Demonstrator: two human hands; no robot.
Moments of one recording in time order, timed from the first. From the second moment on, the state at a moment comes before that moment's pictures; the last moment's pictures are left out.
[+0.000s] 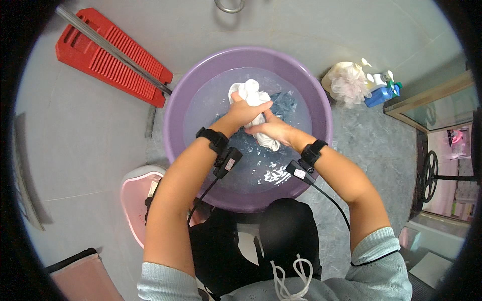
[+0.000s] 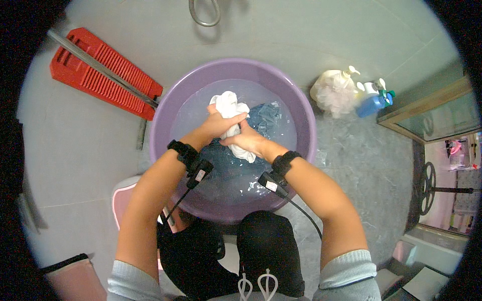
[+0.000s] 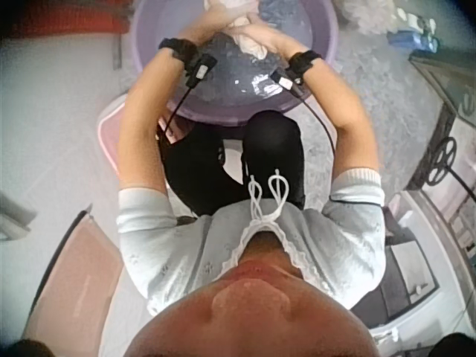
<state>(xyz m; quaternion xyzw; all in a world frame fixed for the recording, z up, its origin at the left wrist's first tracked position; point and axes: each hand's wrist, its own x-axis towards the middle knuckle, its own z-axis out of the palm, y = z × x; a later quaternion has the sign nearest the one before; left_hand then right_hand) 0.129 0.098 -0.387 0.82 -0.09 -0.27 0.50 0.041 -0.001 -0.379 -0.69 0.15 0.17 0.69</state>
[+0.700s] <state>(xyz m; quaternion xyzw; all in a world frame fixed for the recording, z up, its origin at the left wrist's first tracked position) 0.135 0.117 -0.361 0.38 -0.01 -0.42 0.82 -0.002 0.003 -0.330 -0.06 0.14 0.21 0.96</state>
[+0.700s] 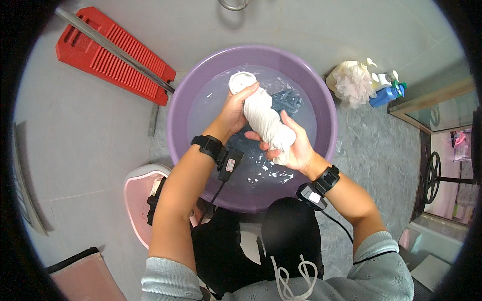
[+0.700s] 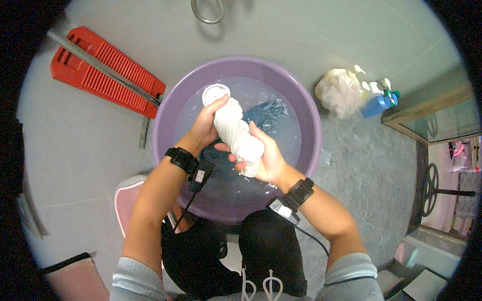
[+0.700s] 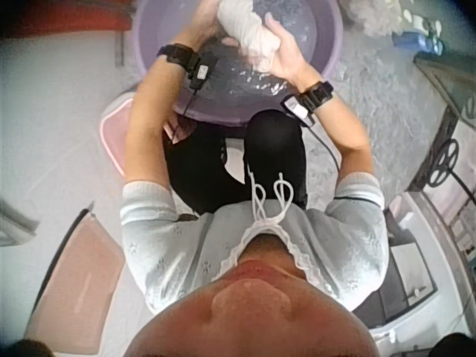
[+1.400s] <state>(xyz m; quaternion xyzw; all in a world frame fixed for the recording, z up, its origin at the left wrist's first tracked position) 0.118 0.091 -0.392 0.91 -0.07 -0.21 0.34 0.026 -0.007 -0.350 -0.86 0.09 0.23 0.45</state>
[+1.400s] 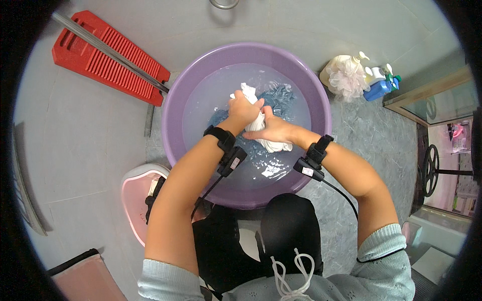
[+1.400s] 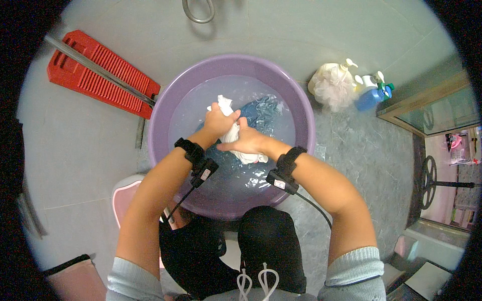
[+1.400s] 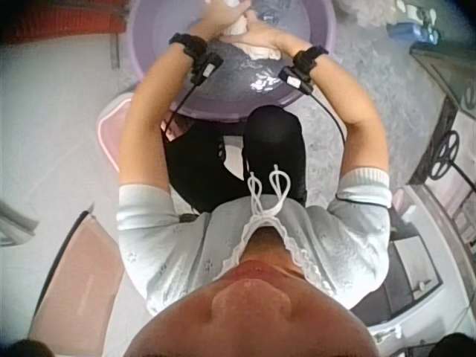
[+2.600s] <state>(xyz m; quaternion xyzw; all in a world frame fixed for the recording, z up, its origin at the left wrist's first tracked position) 0.124 0.120 -0.352 0.80 -0.13 -0.26 0.53 0.015 0.003 -0.315 -0.85 0.11 0.22 0.46</state>
